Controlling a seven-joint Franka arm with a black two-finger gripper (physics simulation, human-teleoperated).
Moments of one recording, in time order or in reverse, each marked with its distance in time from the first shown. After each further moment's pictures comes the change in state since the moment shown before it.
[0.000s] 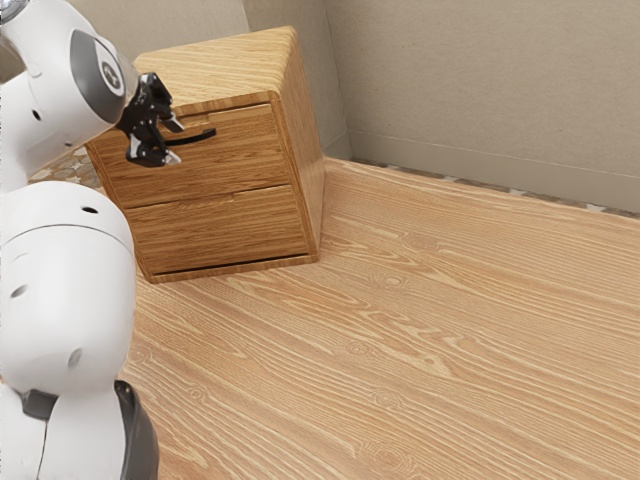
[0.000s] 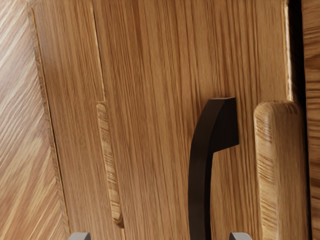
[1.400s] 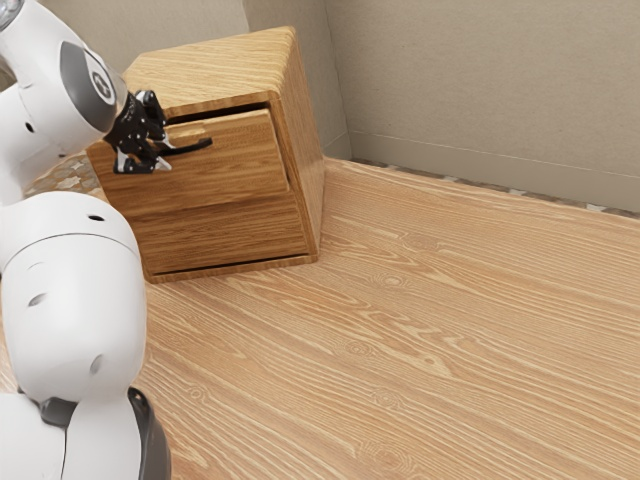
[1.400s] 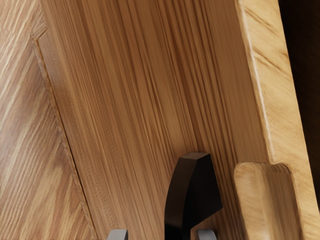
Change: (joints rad) arm -0.017 -0.055 0.063 -0.077 -0.060 -0.038 0.212
